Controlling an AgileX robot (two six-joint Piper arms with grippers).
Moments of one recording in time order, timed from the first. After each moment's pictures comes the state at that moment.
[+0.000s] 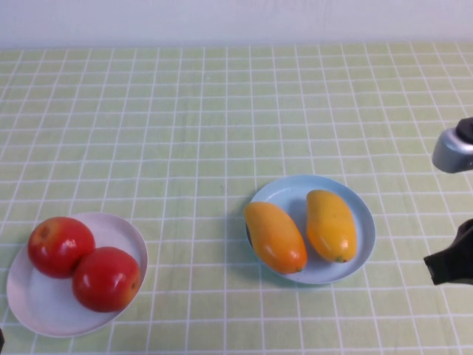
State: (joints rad) right arm 0.62 1.09 -1.06 0.02 1.17 0.31; left arm -0.10 -0.01 0.02 -0.03 0.38 0.05
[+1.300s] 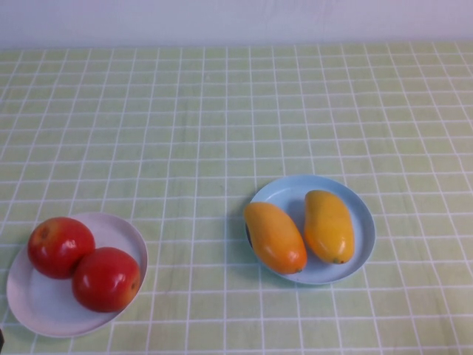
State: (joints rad) right arm 0.02 0.04 0.02 -0.11 0.19 0.31; left arm -0.10 -0.01 0.02 -0.03 0.38 0.05
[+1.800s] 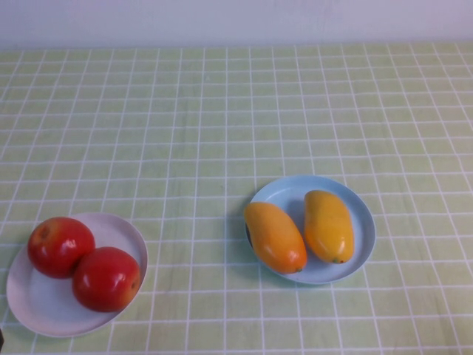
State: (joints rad) right arm 0.02 -0.01 0.03 -0.07 0.31 0.09; left arm -0.10 -0.01 0.02 -0.03 0.38 0.05
